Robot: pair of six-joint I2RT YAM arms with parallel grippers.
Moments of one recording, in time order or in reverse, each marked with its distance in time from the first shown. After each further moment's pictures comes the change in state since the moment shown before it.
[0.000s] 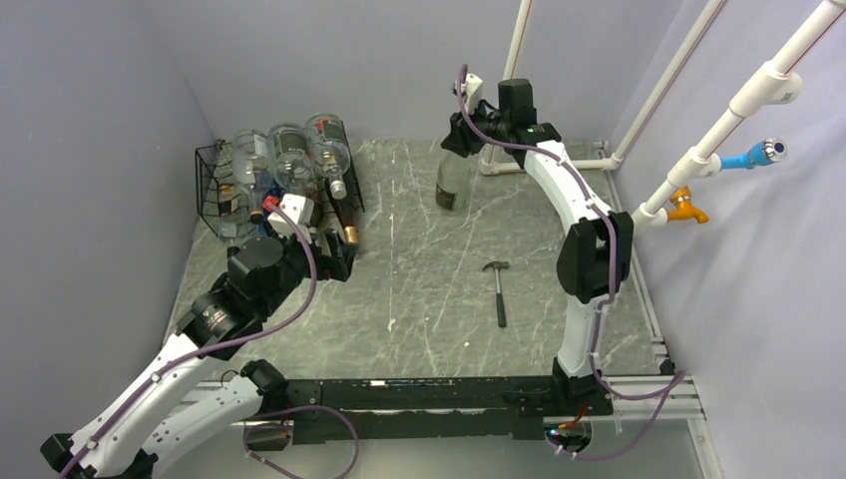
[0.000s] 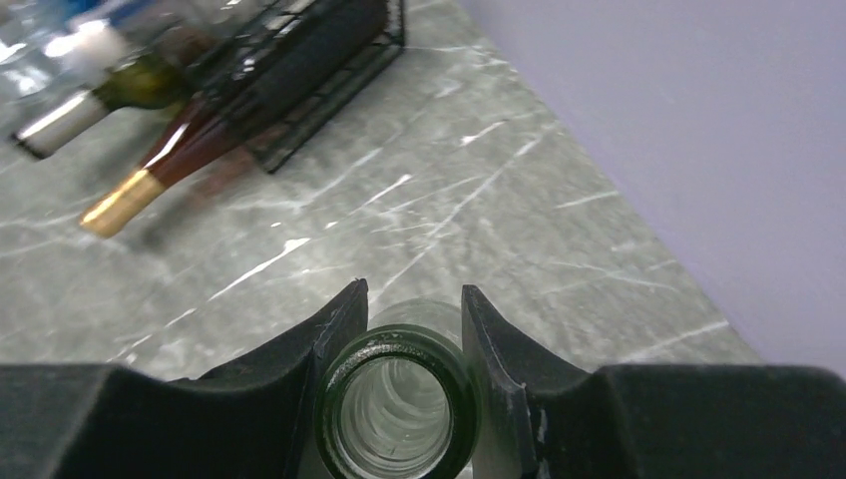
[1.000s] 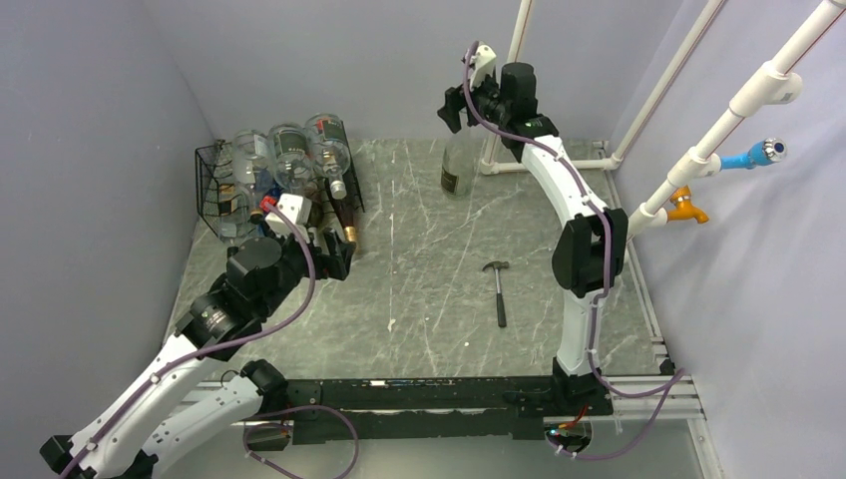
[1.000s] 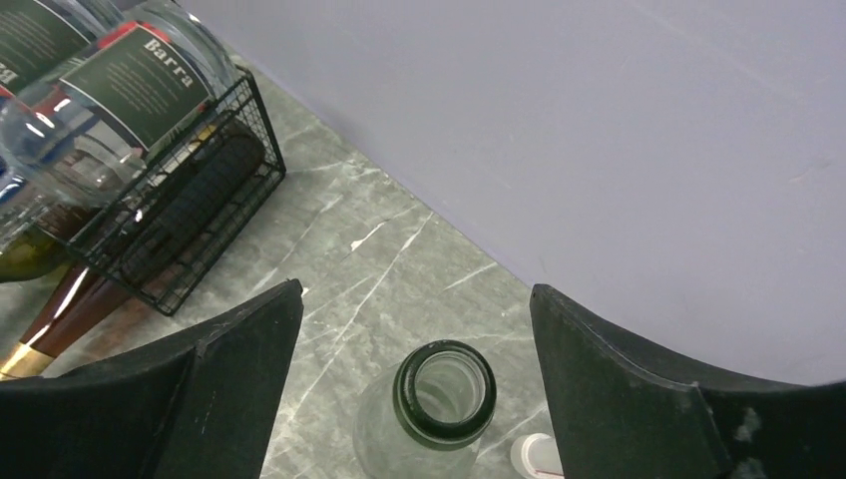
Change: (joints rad) left arm 0.003 0.000 0.000 0.000 -0.030 0.013; right arm -0.006 0.095 0.118 0.246 0.245 0.182
